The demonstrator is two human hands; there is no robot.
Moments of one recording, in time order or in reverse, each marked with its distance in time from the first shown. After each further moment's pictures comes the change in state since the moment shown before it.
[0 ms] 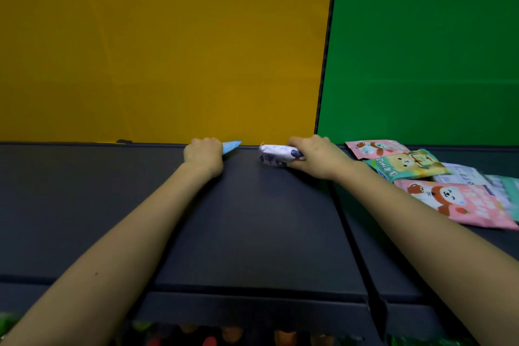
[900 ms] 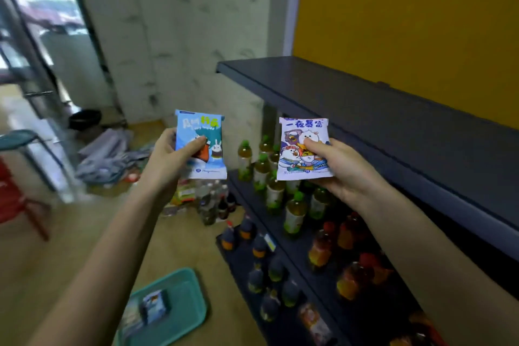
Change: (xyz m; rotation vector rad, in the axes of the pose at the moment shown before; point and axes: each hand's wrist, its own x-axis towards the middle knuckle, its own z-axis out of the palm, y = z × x) left_hand -0.452 -0.210 0.012 -1.429 0.761 -0.898; right_hand -0.155 -0.318 0.025 1.622 -0.806 -0.029
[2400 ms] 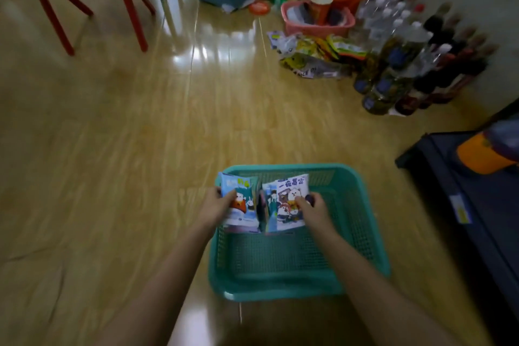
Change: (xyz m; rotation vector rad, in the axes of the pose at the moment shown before) left_hand 0.073 -0.904 -0.496 0.254 0.425 -0.707; right_hand 0.336 0.999 0.348 -0.570 -0.208 0.439
